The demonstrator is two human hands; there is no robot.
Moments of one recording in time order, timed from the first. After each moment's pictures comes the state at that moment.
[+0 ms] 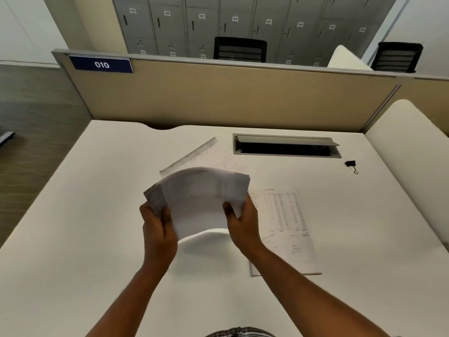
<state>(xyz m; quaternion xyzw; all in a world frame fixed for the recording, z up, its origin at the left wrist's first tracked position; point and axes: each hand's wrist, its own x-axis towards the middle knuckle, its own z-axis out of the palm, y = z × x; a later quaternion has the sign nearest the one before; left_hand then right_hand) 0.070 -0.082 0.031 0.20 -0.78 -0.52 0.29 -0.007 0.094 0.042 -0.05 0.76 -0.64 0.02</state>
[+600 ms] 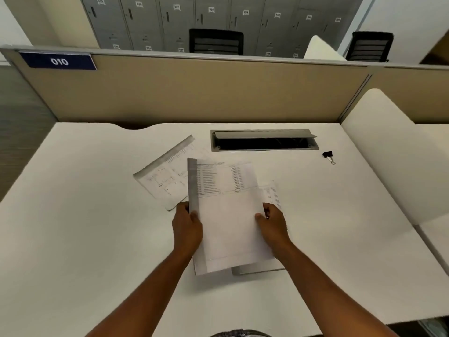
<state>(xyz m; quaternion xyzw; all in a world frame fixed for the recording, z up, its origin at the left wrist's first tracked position) 0.000 0.008 0.006 0.28 -0.81 -0.51 0.09 -0.041 0.222 0.017 0.14 0.84 -0.52 0.09</state>
